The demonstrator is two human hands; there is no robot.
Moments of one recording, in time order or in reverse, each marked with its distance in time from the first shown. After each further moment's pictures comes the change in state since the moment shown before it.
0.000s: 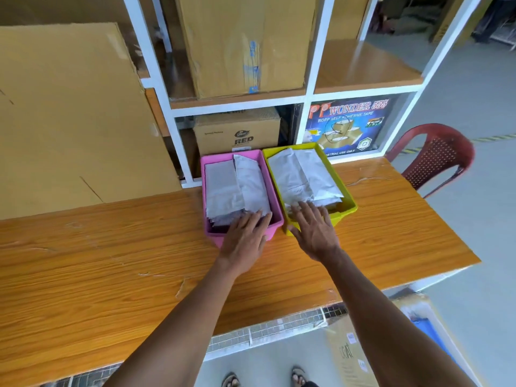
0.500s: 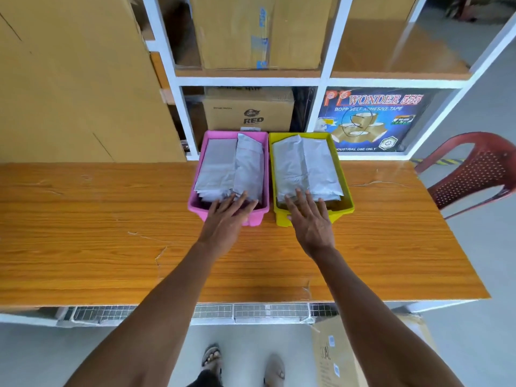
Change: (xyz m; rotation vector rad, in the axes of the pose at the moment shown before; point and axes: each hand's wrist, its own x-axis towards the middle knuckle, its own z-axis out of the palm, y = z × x) left_hand -0.003 0.023 0.014 0.081 0.037 -0.217; right_hand 0.003 0.057 0.020 0.031 0.028 -0.198
